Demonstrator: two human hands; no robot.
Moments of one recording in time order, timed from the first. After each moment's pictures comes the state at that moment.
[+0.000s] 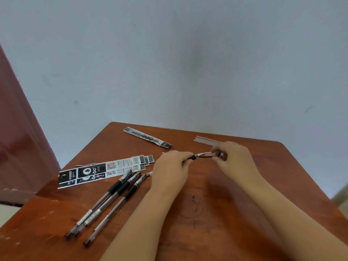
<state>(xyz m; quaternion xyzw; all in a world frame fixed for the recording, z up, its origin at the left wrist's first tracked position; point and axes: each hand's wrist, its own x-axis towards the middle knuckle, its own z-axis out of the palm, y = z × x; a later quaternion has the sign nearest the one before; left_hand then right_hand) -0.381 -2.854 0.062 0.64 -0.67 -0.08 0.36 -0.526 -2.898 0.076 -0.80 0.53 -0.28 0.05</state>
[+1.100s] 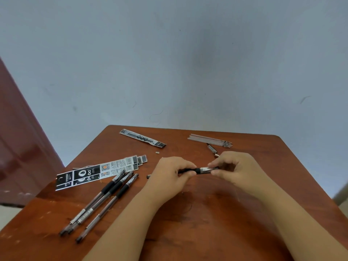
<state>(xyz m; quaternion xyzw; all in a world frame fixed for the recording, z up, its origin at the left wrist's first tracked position) -0.395 -2.841 0.062 0.54 -0.75 -0.13 0.36 -0.568 -2.873 0.076 -0.80 0.42 -0.33 0.27</state>
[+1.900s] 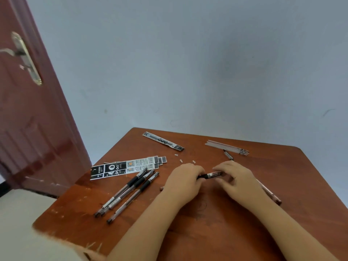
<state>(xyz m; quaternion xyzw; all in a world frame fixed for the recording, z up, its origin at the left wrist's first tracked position) -0.397 -2.833 0.061 0.65 -0.73 -0.08 0.20 -0.547 -2.872 0.049 -0.85 0.40 -0.32 0.13</state>
